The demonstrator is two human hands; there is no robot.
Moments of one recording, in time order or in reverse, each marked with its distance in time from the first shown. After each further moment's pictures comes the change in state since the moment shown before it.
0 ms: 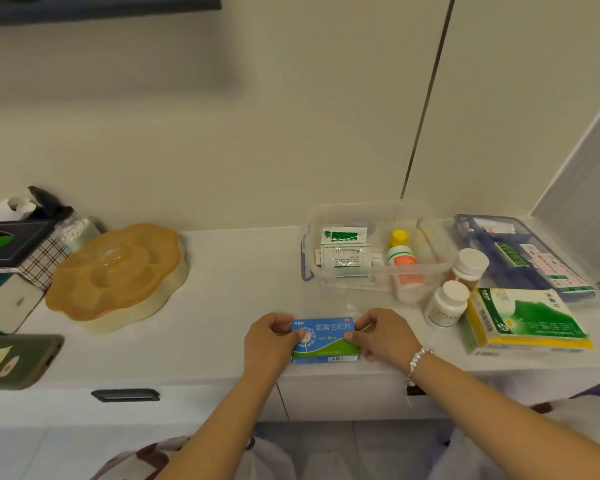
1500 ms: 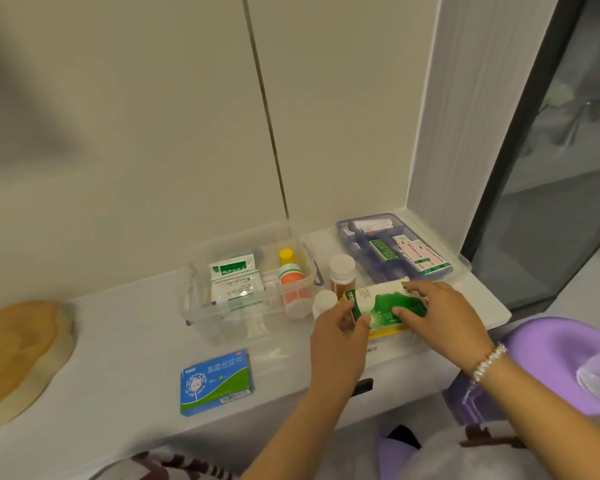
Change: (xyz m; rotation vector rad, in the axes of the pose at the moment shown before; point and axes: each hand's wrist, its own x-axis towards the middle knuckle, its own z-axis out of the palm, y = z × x) left_hand -0.108 0.126 0.193 -0.049 -0.265 0.353; right_hand -0.061 0.110 -0.187 -0.332 0.565 -0.072
